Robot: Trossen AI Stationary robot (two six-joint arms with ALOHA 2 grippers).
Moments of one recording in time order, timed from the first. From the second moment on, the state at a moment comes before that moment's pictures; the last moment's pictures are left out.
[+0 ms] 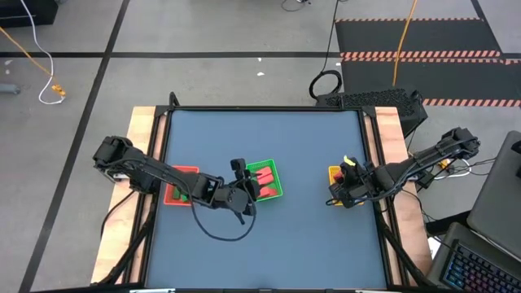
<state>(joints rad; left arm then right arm) -0.31 1.64 1.17 -0.23 -0.72 0.05 0.41 1.01 0.66 -1.12 0.53 1.38</state>
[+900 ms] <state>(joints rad) -0.18 1.64 1.05 -0.18 -0.61 -0.03 0.40 1.07 0.66 -0.36 0.67 0.70</state>
